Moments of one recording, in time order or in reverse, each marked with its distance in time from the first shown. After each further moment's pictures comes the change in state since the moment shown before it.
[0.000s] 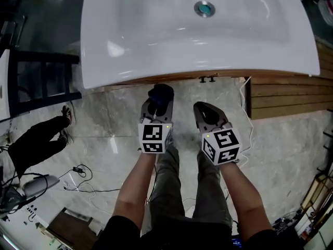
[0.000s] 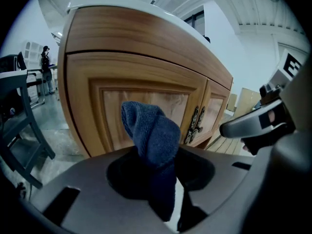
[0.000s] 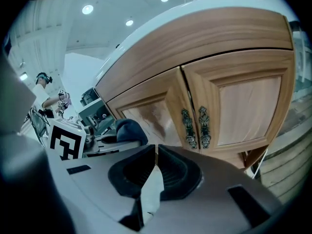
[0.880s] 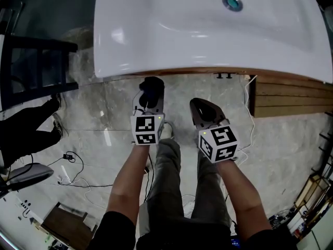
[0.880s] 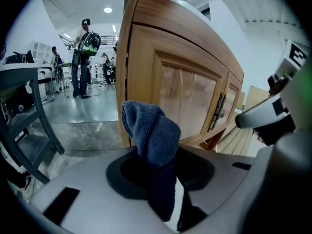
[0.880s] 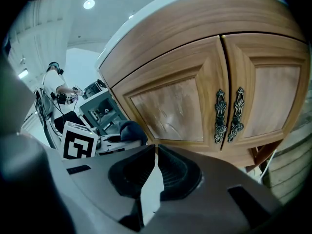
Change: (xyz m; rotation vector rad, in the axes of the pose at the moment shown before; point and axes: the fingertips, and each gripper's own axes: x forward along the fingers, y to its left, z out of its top) left arm -0.007 0.085 -0.047 -0.027 0.032 0.077; right arm 0.048 0.046 -0.019 -0.024 0.054 0.021
